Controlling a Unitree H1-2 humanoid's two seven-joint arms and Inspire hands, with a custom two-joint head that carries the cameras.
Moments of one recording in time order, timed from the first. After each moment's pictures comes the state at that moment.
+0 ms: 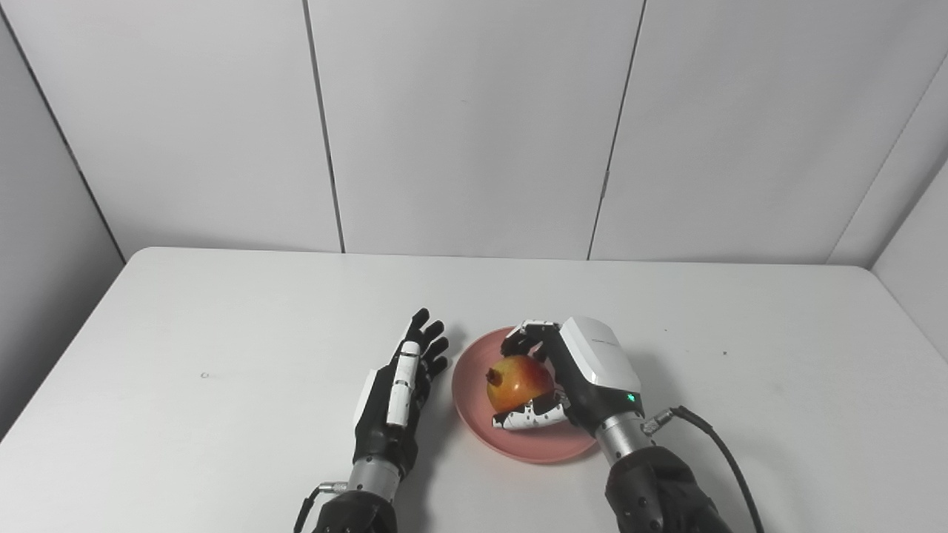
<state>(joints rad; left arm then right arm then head) -0.19 -0.16 -0.06 0.05 -0.10 0.13 -0.01 -0.34 -0.14 0.41 -0.08 -0.79 0.27 0.03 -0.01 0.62</state>
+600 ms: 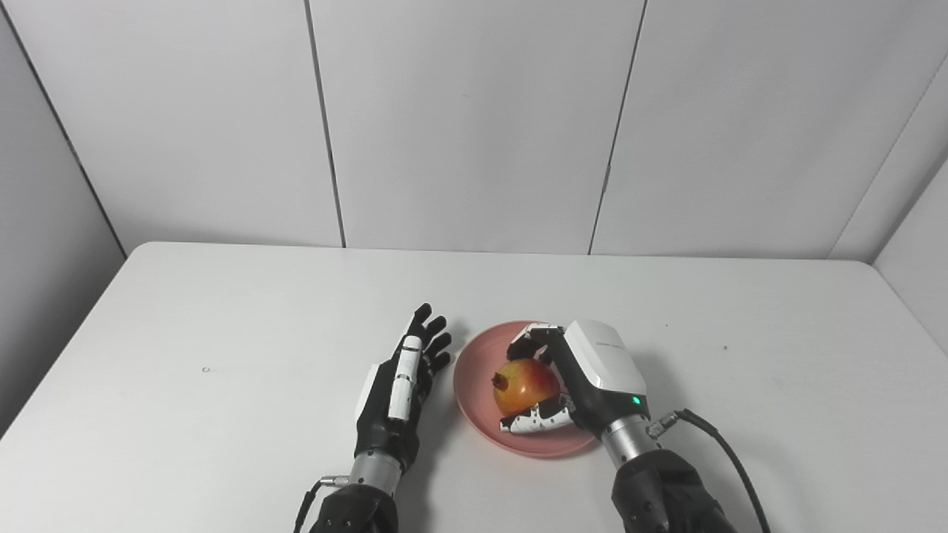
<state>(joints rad) -0.19 -0.15 -0.06 0.05 -0.10 0.14 -0.02 -0.32 -0.15 0.40 -0.08 -0.81 0.25 0.03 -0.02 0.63</state>
